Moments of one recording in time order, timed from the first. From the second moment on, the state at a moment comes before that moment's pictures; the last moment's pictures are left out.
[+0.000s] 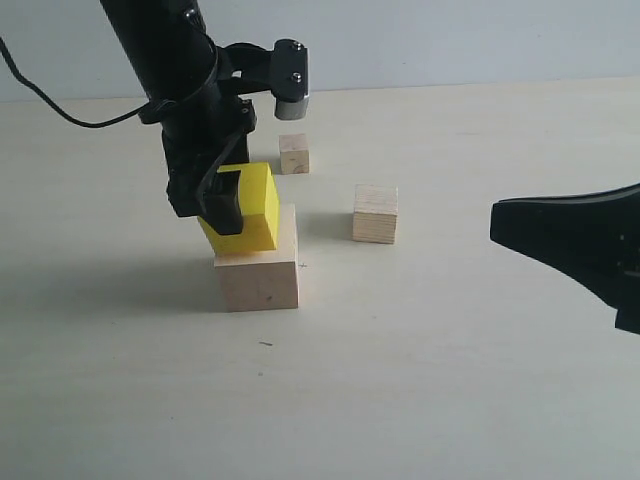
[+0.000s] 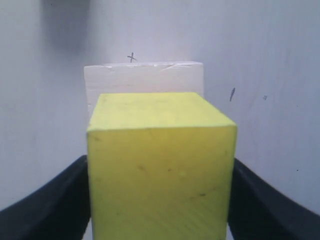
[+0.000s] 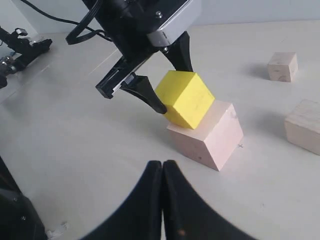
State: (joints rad) left arm -0.58 1.95 -1.61 -0.15 1.22 1.09; right arm 0.18 0.76 -0.38 -1.74 -0.74 1.96
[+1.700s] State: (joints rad) left arm -0.58 1.95 -1.61 -0.15 1.21 1.02; right arm 0.18 0.76 -0.38 -1.74 -0.74 1.96
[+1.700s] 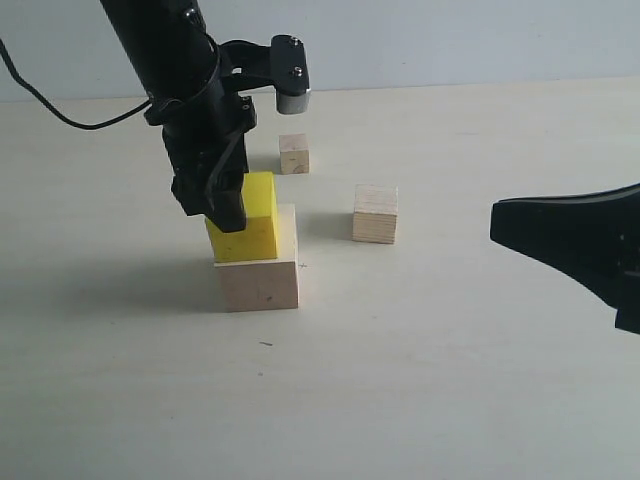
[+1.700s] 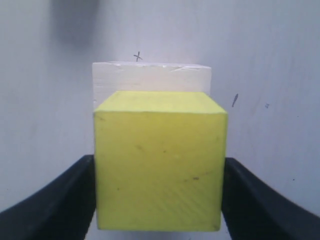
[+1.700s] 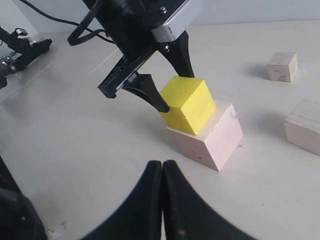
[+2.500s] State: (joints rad) left arm -0.58 1.94 -1.61 -0.15 1.20 1.06; right arm 0.18 0.76 -0.38 -1.74 -0.74 1.96
